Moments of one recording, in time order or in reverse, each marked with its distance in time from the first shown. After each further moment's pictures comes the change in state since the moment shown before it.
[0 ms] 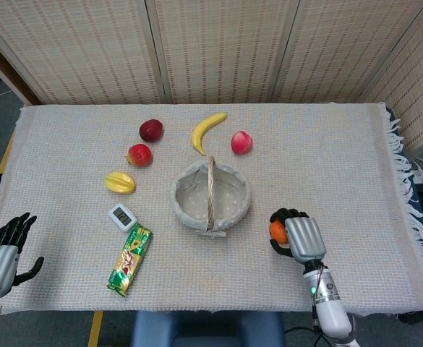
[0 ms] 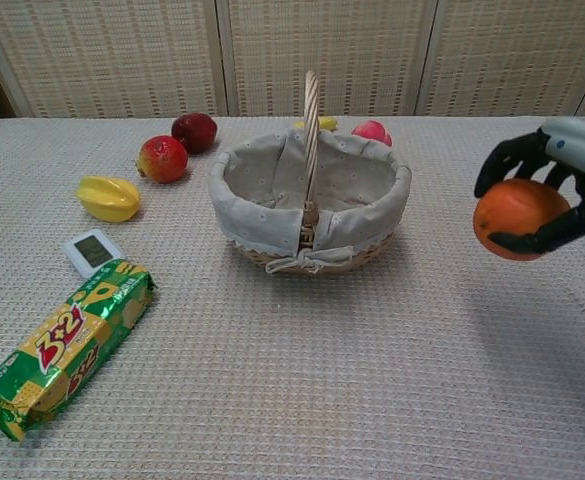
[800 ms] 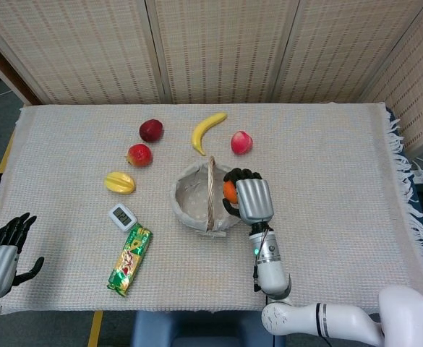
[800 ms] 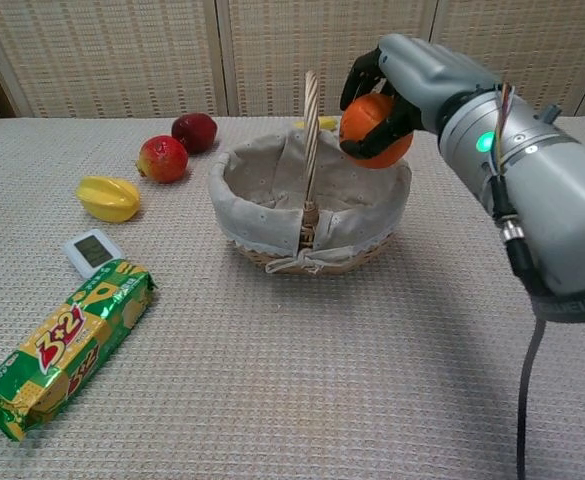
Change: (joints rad) left arm 0.000 0.003 0.000 0.000 -0.002 -0.003 -0.027; right arm 0.360 -0.390 0.212 0.343 0.144 0.049 -0.122
